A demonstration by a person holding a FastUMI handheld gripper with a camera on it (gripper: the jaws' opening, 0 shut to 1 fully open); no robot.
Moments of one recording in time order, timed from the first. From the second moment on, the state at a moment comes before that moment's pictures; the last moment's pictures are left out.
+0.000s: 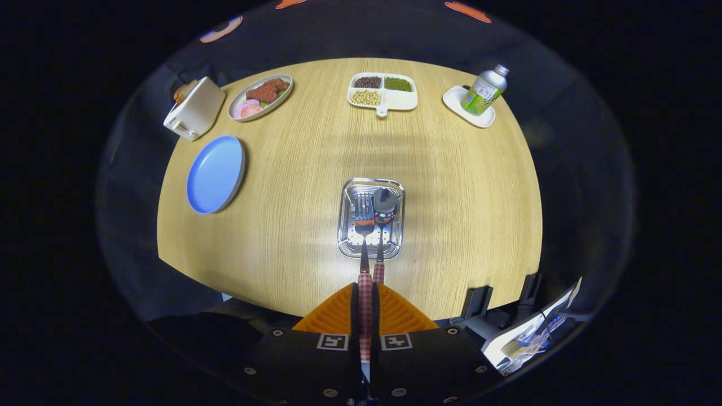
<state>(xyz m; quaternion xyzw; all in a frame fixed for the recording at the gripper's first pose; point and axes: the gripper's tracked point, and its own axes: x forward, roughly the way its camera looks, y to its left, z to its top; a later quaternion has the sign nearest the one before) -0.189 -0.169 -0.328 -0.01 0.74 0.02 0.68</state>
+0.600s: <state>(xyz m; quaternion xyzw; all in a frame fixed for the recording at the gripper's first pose) -0.173 -0.166 -0.365 -0.01 0.81 0.06 0.59</state>
